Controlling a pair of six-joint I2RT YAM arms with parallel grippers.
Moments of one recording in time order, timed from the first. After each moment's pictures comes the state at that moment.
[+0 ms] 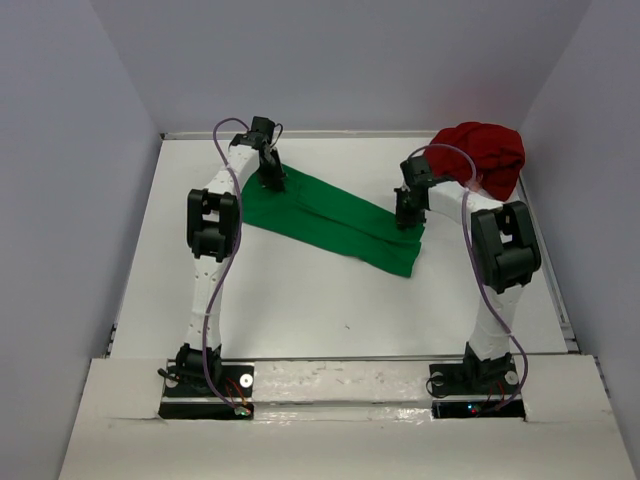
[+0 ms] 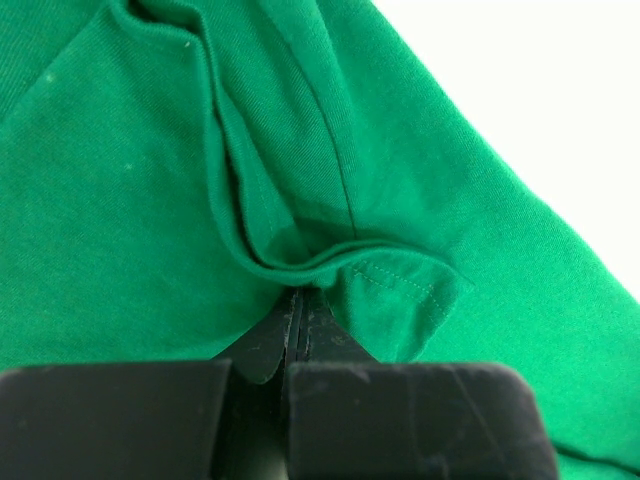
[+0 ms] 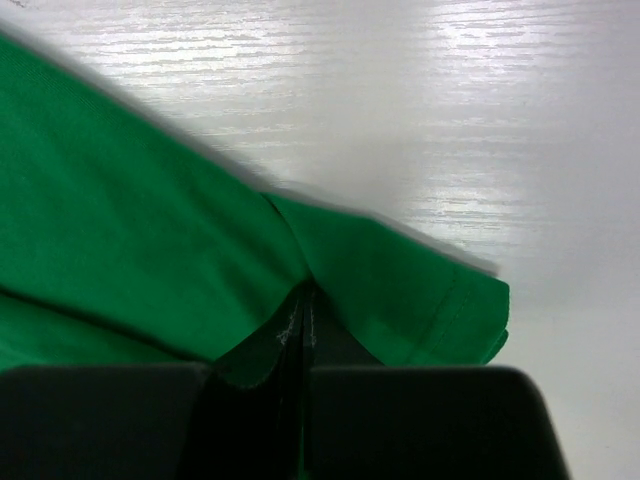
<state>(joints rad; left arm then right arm) -0.21 2.50 2.24 -0.84 0.09 -0.47 0.27 2.00 1.40 -0.52 0.02 0.30</state>
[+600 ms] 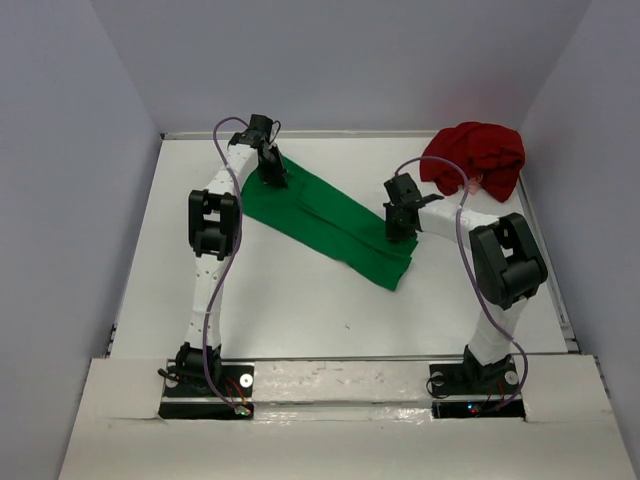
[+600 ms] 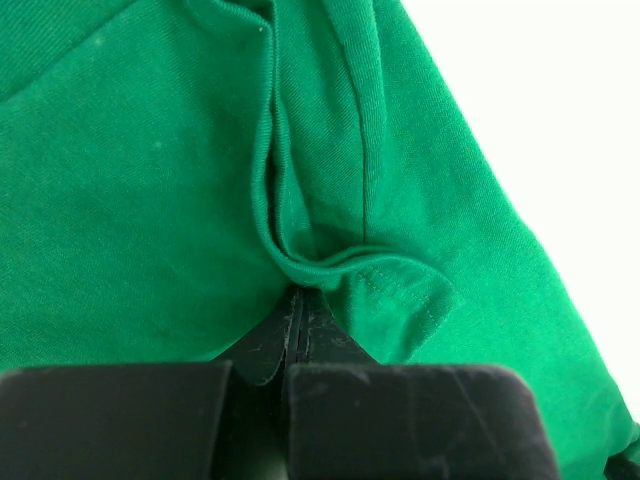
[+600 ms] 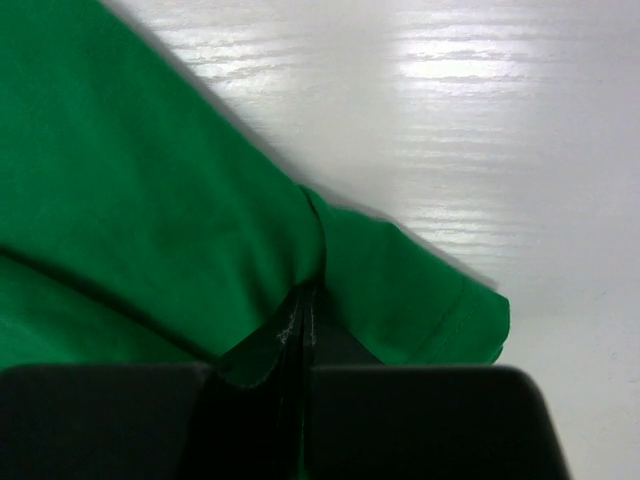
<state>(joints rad) -0.20 2.56 2.34 -0.84 0.16 -0.48 0.40 1.87 1.20 -0.41 0.10 0.37</state>
